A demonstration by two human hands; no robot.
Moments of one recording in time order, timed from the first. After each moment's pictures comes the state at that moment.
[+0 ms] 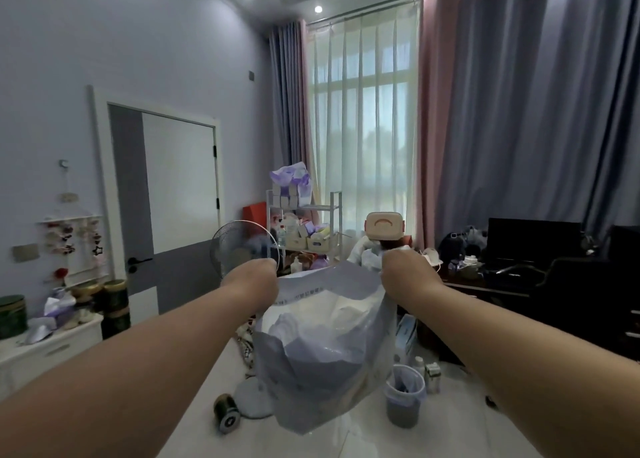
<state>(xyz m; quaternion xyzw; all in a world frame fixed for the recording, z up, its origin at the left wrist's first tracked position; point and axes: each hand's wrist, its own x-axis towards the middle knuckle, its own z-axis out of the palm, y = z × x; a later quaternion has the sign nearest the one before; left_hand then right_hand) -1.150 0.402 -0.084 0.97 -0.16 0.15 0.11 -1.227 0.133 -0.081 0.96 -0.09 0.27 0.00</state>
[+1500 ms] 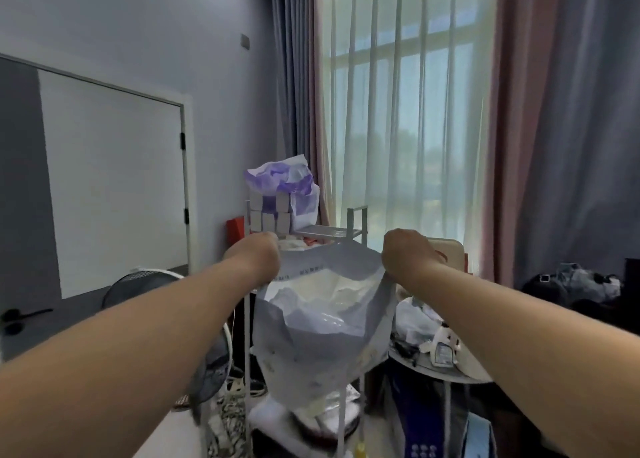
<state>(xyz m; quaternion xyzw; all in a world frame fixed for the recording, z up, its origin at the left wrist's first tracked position) -0.309 0.122 -0.041 0.96 -0.14 0.21 0.15 -0.363 -0.149 -0.038 0.96 -0.09 0.27 -0.05</state>
